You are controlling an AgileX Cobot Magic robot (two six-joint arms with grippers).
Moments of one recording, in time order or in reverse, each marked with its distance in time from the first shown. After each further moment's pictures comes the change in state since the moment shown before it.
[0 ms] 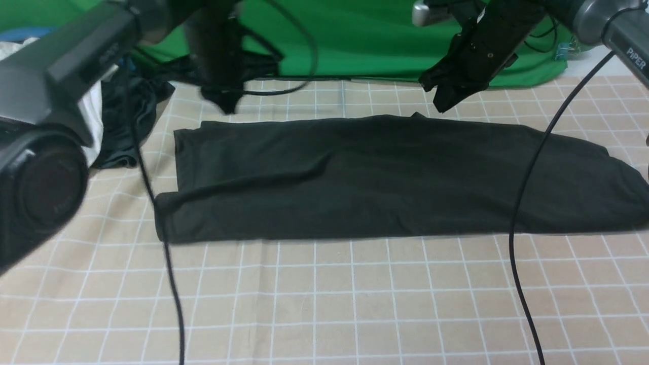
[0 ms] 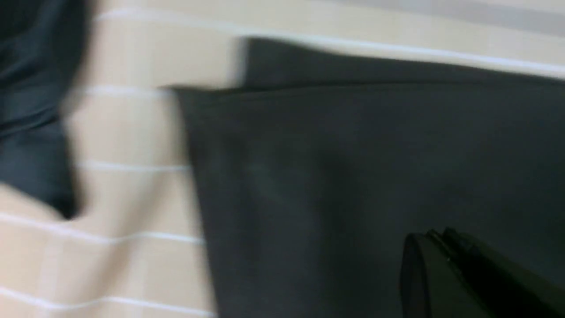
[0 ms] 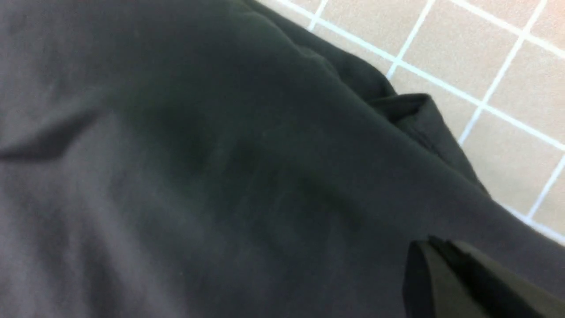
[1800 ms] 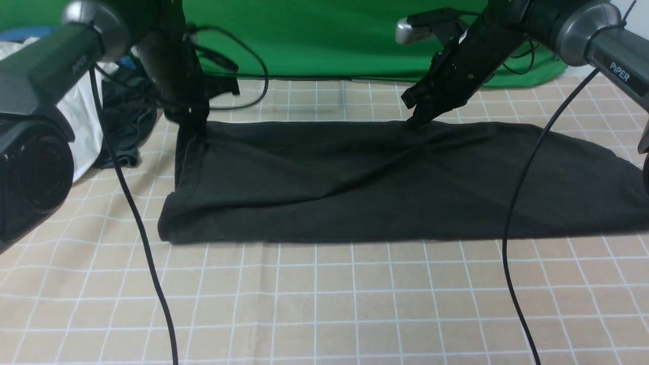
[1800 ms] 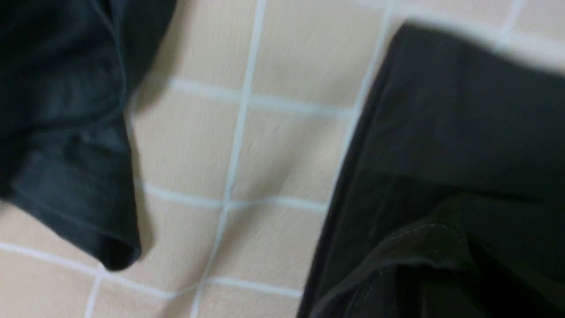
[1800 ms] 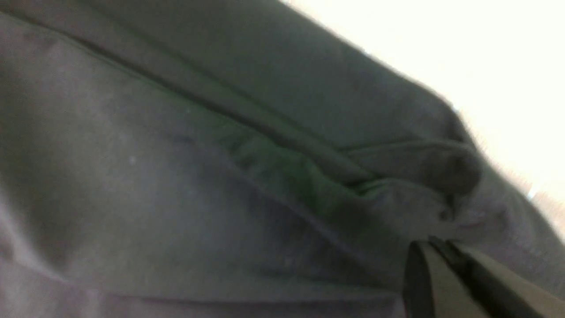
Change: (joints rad) right arm 0.024 -0.003 0.124 0.064 -0.168 -0.072; left arm 0.093 0.083 -0.047 -0.108 -0.012 0.102
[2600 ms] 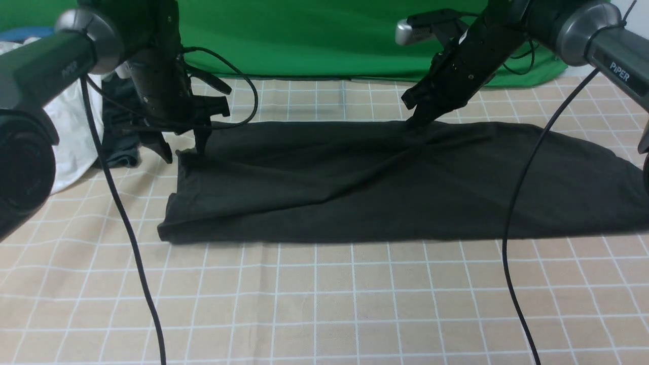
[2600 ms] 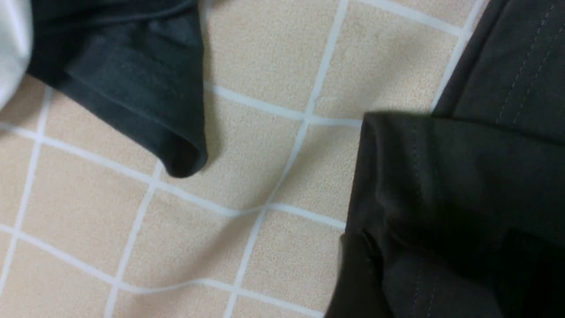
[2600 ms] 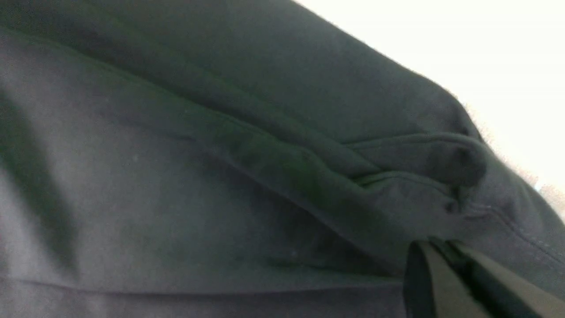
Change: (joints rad) right arm 0.000 0.000 0.000 0.004 0.025 0.001; left arm 0.000 -0.062 0.211 0.055 -0.028 -0.102
